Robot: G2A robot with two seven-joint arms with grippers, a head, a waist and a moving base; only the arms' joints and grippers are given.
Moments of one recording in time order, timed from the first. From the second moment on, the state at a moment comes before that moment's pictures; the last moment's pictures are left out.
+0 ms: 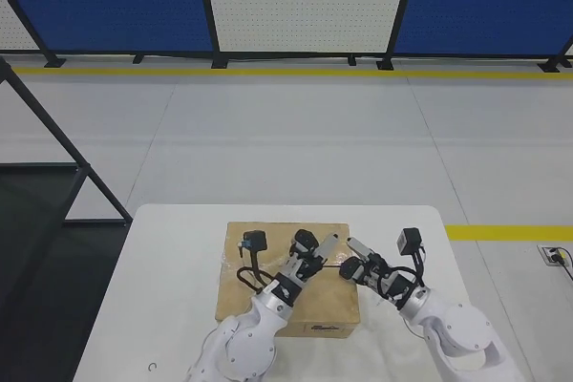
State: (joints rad) left arm 0.99 -1.51 -1.07 -1.49 0.45 -0.29 0.00; right arm -1.04 -1.24 1.35 -1.54 0.26 -0.02 0.64
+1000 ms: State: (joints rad) left arm 0.90 -1.41 -1.56 -1.66 0.22 0.06 -0.86; right arm -1.03 -1.24 1.32 -1.59 0.15 -0.08 0.64
